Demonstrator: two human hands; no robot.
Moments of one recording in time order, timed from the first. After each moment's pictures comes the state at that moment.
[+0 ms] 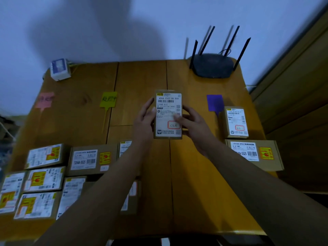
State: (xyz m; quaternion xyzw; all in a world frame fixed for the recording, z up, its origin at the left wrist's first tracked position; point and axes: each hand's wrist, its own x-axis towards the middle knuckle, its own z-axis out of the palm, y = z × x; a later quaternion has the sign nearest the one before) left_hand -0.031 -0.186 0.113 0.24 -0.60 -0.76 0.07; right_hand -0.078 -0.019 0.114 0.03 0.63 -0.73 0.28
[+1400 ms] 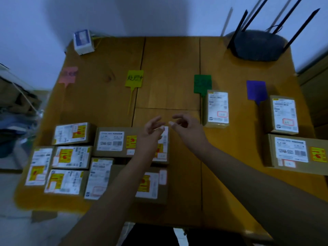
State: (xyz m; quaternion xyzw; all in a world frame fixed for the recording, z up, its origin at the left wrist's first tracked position) left_hand 0.054 -0.278 0.041 0.35 -0.67 -0.65 -0.01; right_hand -0.022 -0.139 0.047 -0.06 0.81 -0.53 0.24
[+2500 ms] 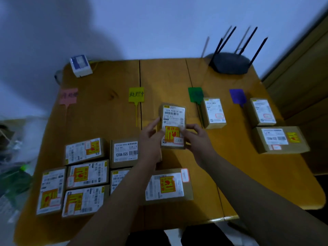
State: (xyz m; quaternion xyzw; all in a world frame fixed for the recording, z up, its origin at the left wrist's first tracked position) left_hand 0.089 -0.339 0.097 0.28 -0.60 -0.75 0.01; right_hand 0.045 -0.183 0.081 0.16 0.65 -0.72 0.21
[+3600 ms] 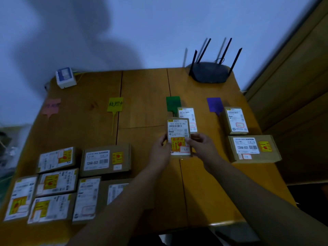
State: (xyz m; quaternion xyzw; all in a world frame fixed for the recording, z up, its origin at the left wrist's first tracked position) left_hand 0.045 -0.184 0.089 0.28 -0.69 -0.66 -0.10; right_hand 0.000 -0.028 0.082 0.16 0.72 -0.63 0.22
